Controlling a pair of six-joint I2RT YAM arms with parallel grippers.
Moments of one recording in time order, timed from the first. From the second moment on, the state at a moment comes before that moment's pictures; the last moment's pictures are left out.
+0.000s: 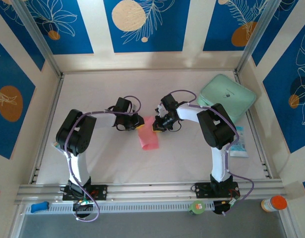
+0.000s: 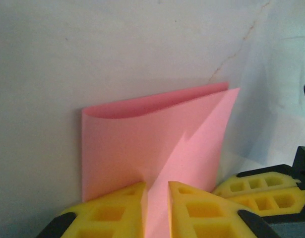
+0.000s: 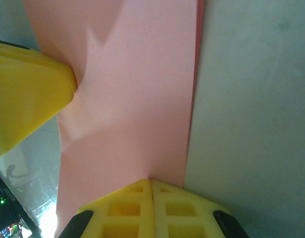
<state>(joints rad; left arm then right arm) -0.44 1.92 1.04 -0.10 0.51 -0.78 0.50 2.03 1.23 -0.49 -0.57 0.44</state>
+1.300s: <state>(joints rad) -0.33 1.98 1.15 -0.17 0.48 -0.69 0.50 2.04 1.23 -0.49 -0.57 0.43</state>
